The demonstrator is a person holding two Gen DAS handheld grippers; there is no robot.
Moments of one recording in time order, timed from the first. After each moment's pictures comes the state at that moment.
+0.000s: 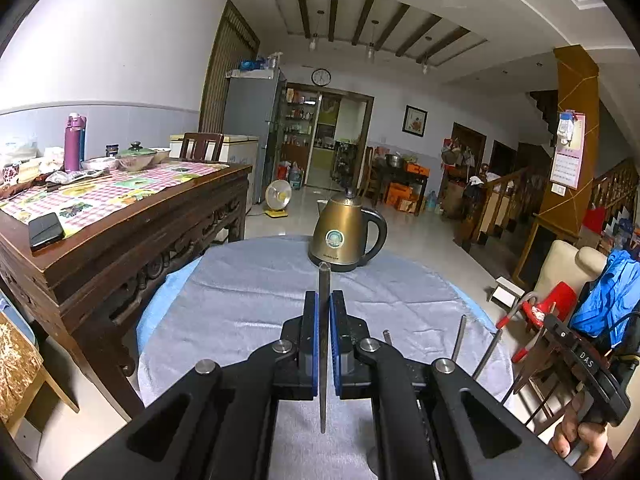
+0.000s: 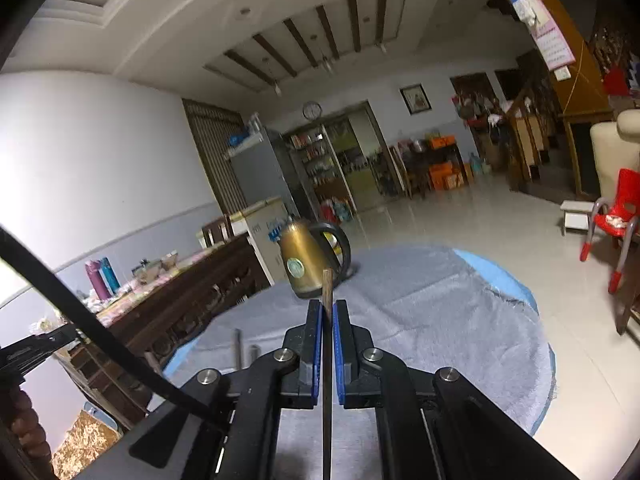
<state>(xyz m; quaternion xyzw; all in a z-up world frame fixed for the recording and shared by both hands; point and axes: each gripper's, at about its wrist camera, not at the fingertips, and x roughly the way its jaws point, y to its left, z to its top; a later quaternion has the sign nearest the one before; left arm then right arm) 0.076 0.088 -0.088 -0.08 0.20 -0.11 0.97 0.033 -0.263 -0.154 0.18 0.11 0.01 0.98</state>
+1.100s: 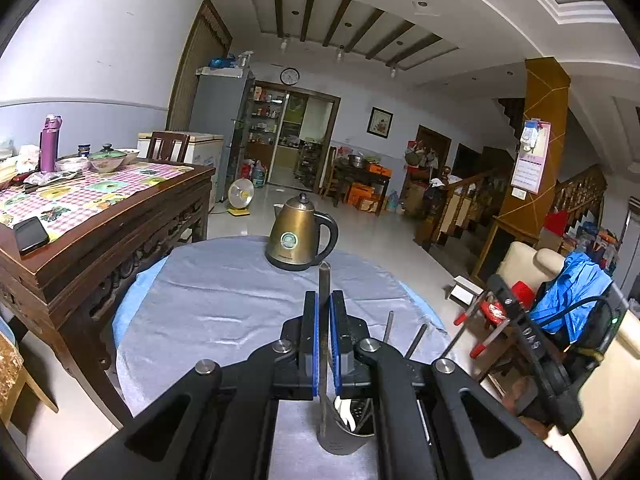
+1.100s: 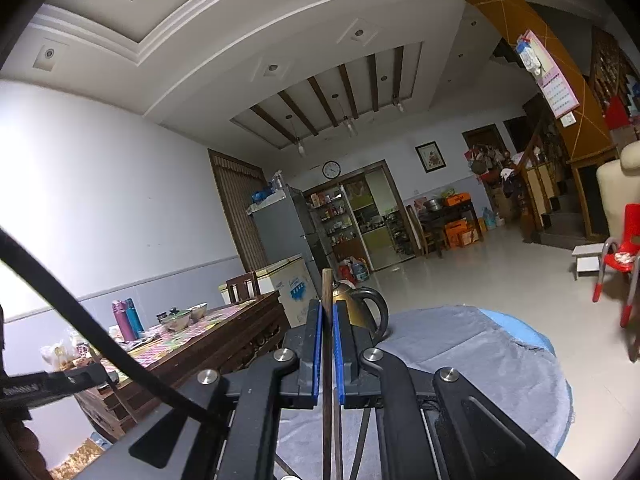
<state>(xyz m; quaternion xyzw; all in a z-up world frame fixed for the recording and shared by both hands) 0.032 0.080 -0.052 -0.09 0.20 -0.18 0.96 -0.021 -0.191 -0.098 0.17 0.00 0.02 0.99</state>
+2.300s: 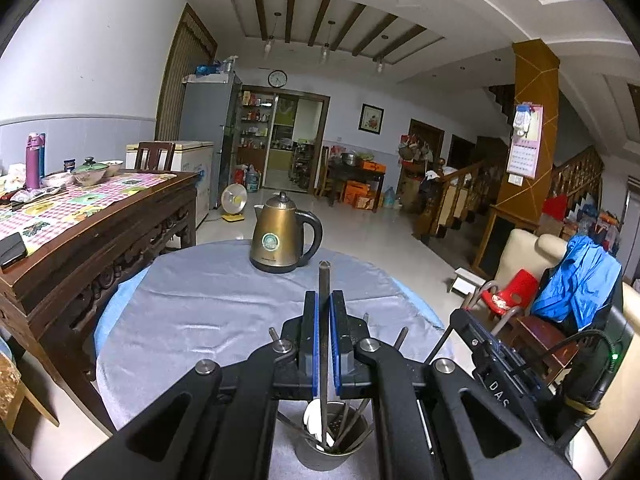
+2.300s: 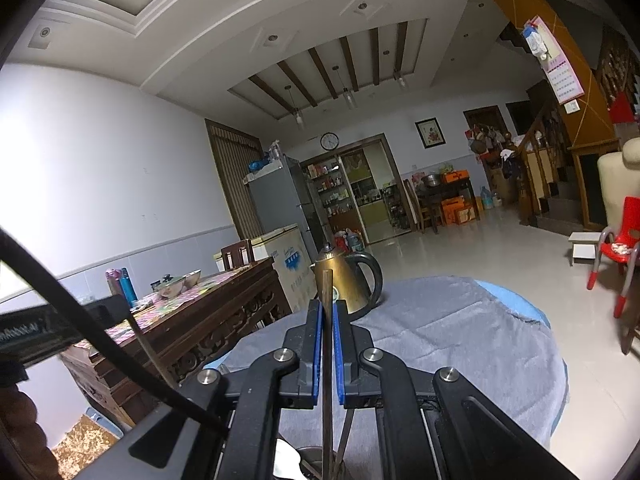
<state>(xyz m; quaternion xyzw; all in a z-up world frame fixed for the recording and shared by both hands) 0.039 0.014 -0.065 -0.06 0.19 -0.18 0.96 -0.009 -0.194 -0.132 0.16 0.06 0.02 0.99</state>
